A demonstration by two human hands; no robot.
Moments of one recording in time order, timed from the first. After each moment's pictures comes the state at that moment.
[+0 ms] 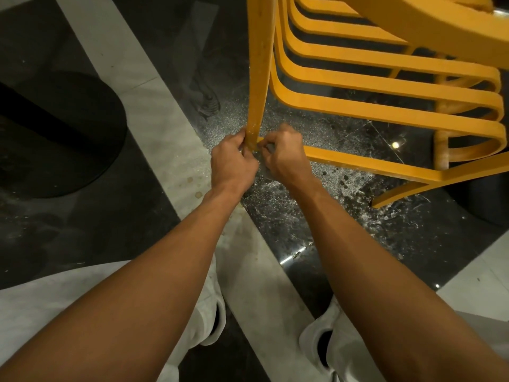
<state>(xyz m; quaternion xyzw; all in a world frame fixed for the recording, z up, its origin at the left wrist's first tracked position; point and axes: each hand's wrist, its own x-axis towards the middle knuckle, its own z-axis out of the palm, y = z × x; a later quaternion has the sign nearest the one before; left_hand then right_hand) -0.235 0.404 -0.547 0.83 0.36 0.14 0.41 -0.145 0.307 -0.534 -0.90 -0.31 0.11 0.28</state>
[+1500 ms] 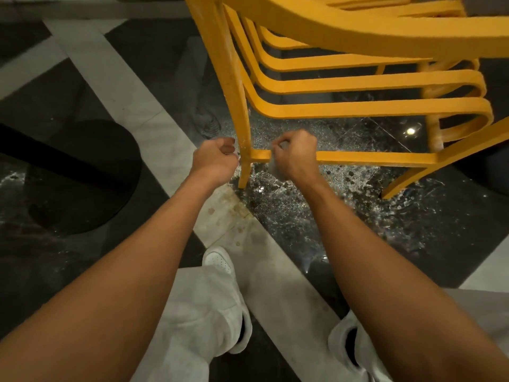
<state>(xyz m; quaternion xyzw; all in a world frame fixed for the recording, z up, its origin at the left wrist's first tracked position) -0.233 0.432 -0.464 0.82 0.38 -0.04 0.43 -0.126 0.285 -0.517 -0.91 -0.13 0.16 0.36</state>
